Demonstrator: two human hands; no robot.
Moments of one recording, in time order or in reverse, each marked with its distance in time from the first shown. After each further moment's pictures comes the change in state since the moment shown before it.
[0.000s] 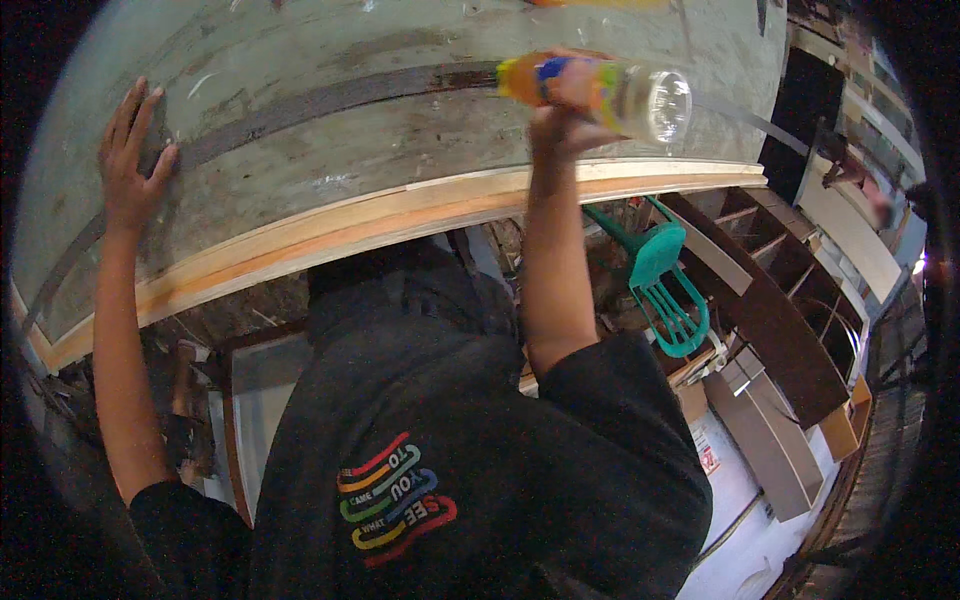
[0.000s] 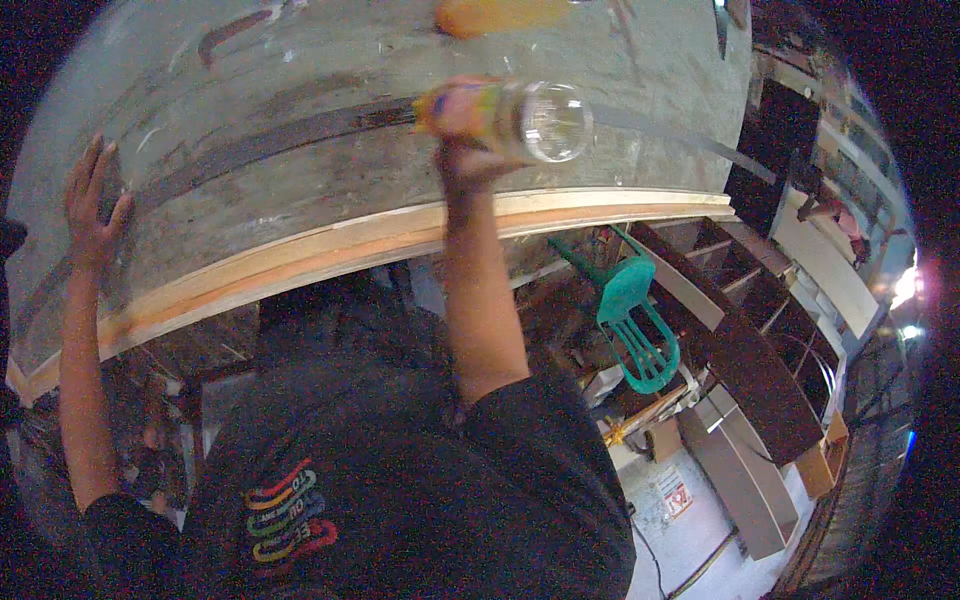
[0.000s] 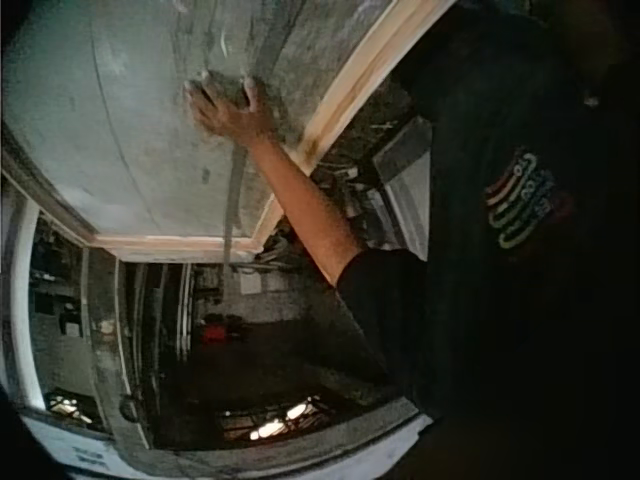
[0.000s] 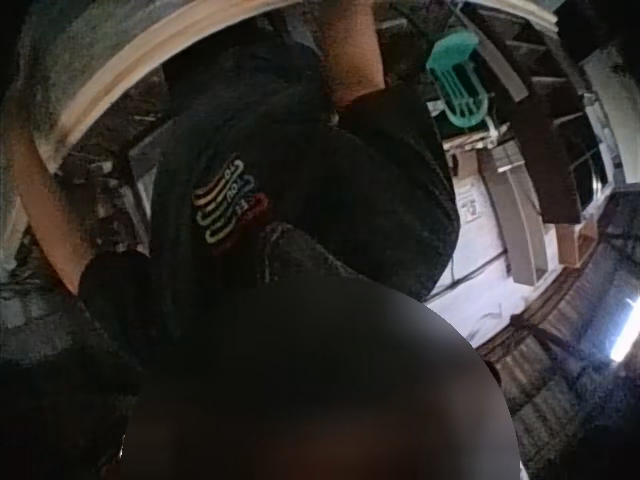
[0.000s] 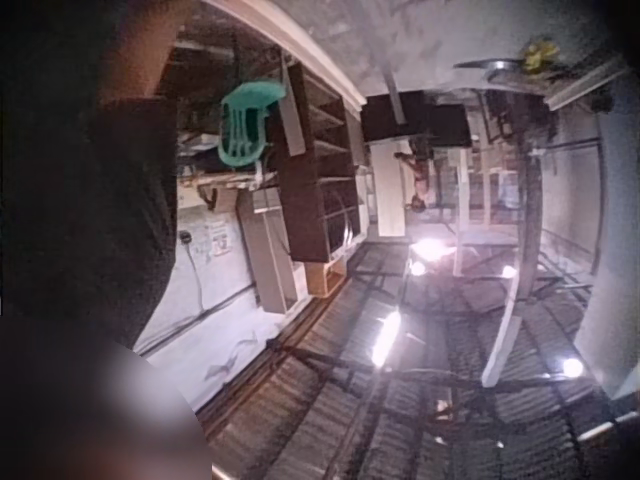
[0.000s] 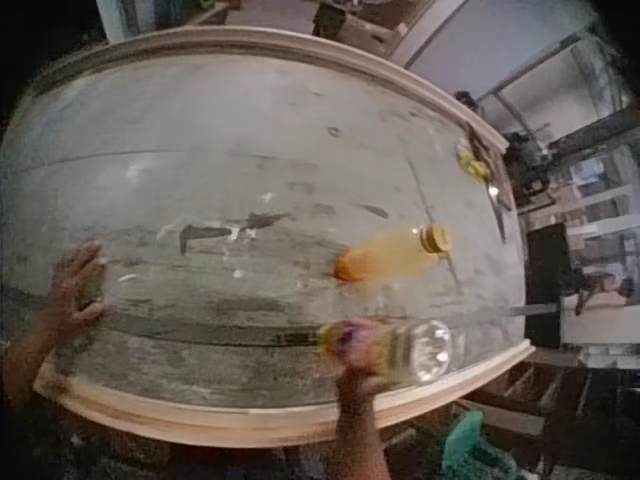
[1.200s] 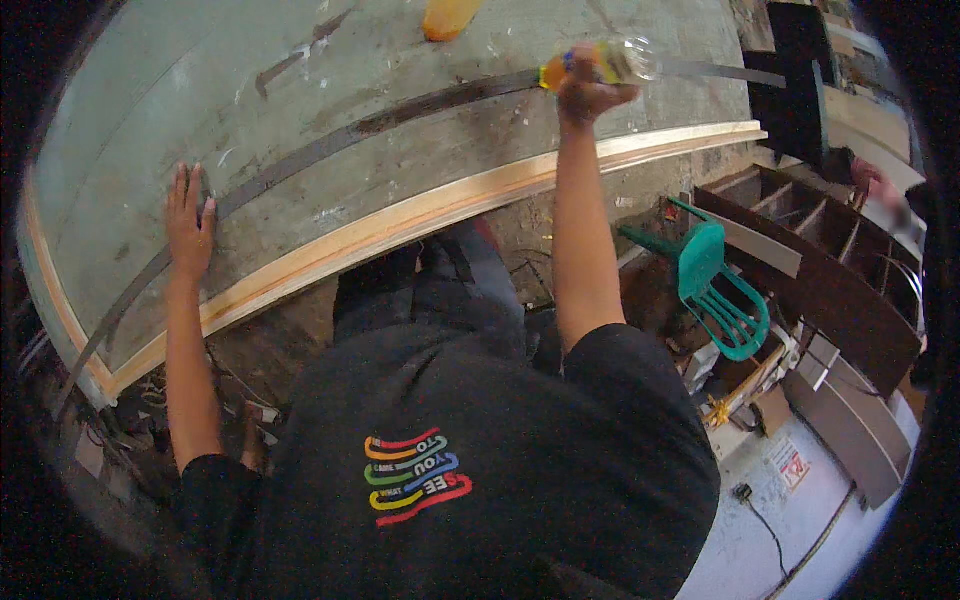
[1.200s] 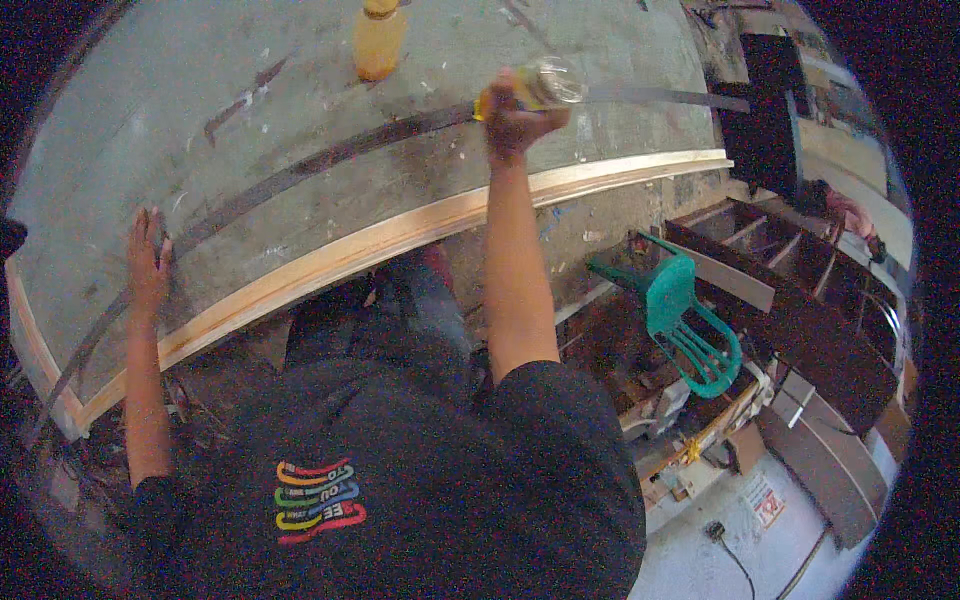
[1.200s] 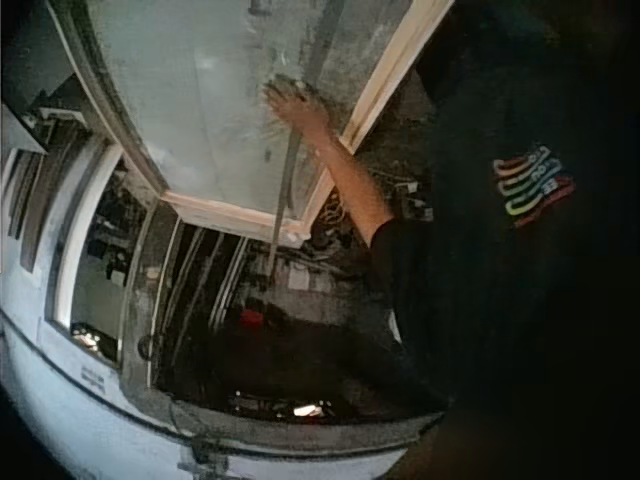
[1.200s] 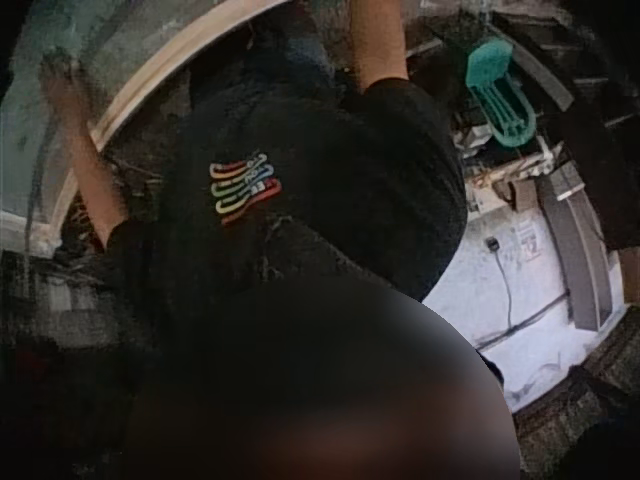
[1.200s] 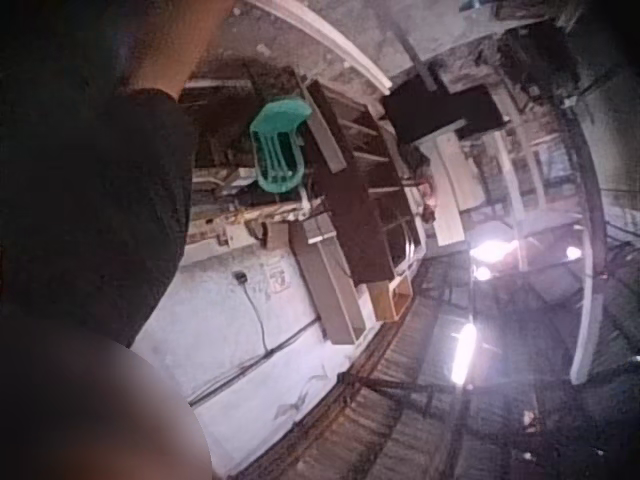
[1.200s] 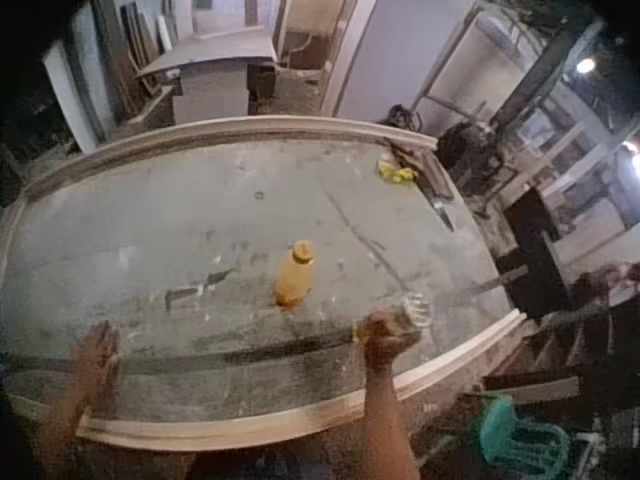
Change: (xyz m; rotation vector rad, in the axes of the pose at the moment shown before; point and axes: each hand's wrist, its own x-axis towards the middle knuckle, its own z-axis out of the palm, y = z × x) left_hand -0.017 0.030 0.008 0.032 -0.019 -0.085; right_hand 0.092 0.014 -0.105 -0.436 0.357 -0.470
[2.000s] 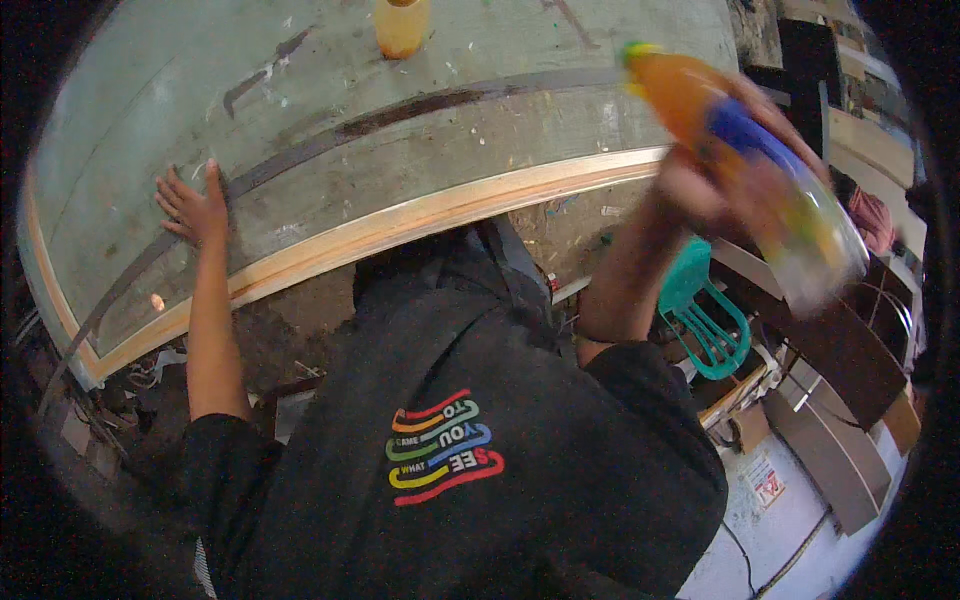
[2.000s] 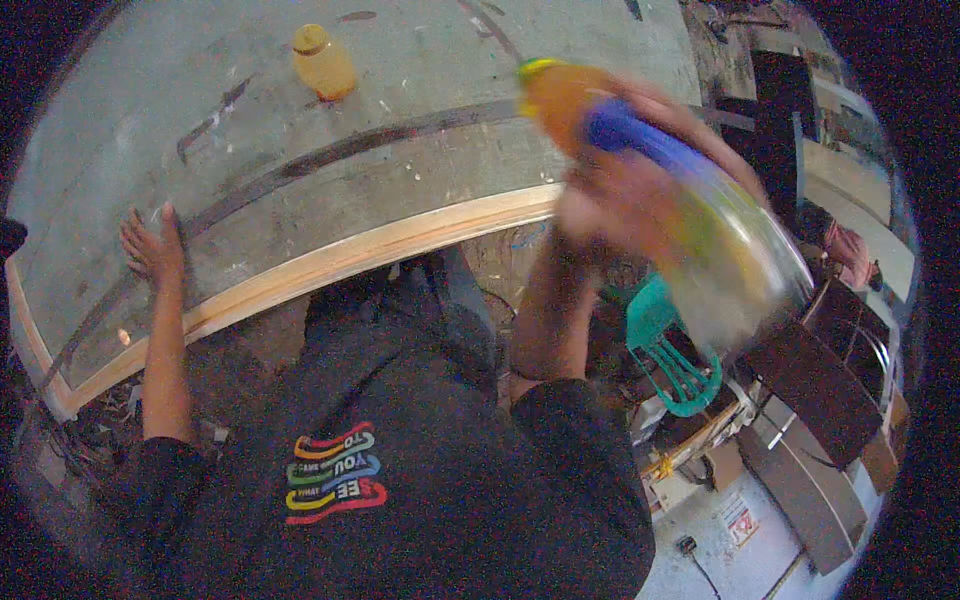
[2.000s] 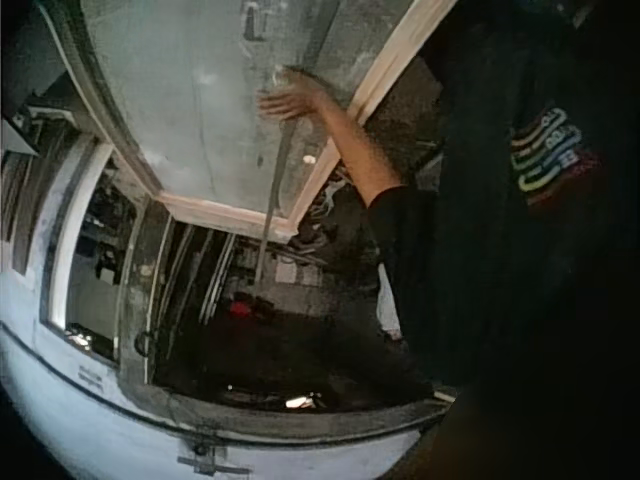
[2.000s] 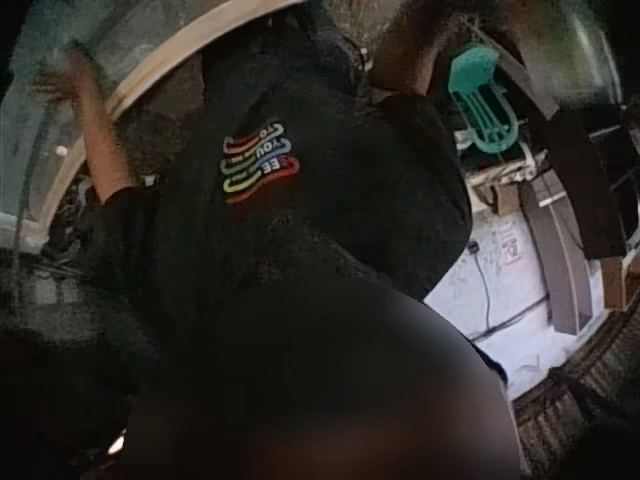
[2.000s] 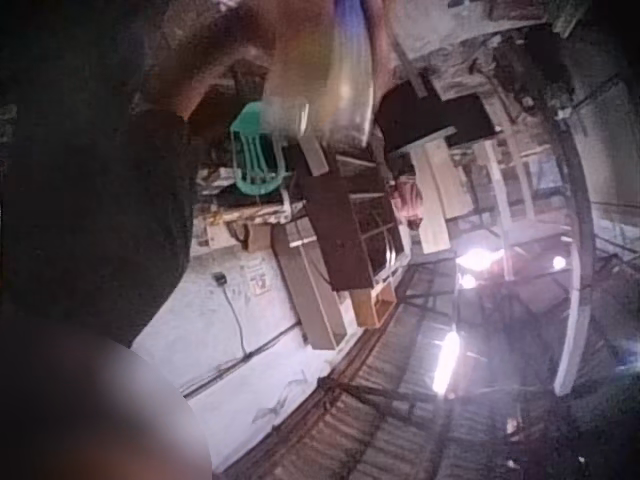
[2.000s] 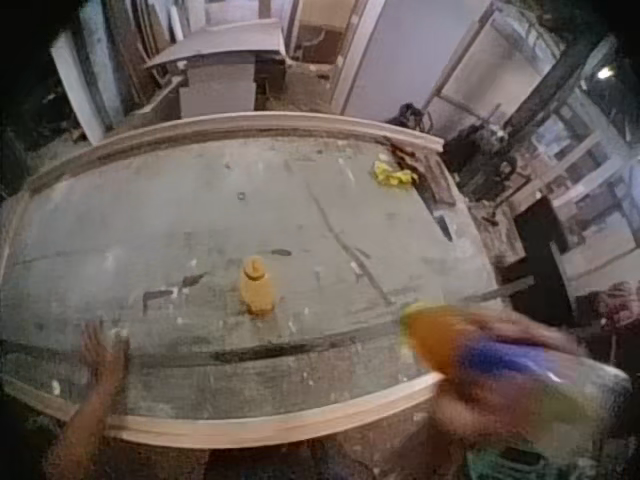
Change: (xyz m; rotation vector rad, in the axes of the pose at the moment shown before) left_hand 0.049 0.091 0.062 0.132 0.261 -0.804; right_hand 0.151 -0.165 -0.071 0.354 -0.151 -0.232
